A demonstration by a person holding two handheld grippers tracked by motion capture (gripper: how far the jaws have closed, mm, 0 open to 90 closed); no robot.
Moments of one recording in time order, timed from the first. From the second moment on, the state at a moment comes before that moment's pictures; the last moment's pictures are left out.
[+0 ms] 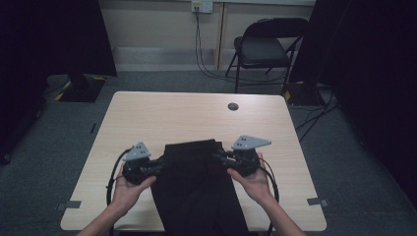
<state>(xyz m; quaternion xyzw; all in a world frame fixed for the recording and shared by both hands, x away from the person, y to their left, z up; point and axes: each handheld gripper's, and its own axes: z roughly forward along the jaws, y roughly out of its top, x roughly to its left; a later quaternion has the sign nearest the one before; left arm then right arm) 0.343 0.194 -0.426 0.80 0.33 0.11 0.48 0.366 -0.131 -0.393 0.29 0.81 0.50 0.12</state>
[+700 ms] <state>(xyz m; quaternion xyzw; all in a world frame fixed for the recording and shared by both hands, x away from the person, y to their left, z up) 0.408 0.173 -0.492 0.84 0.37 0.15 0.36 0.407 -0.118 -0.493 0.34 0.85 0.39 0.10</state>
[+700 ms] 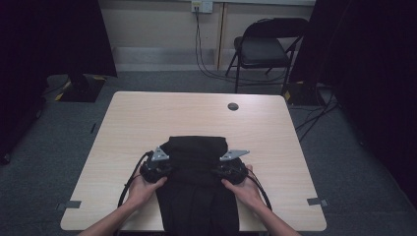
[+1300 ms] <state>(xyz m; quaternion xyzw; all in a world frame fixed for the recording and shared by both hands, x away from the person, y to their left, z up) 0.517 0.172 -0.496 0.80 0.44 0.21 0.35 0.507 -0.091 -0.497 0.40 0.82 0.39 0.15</state>
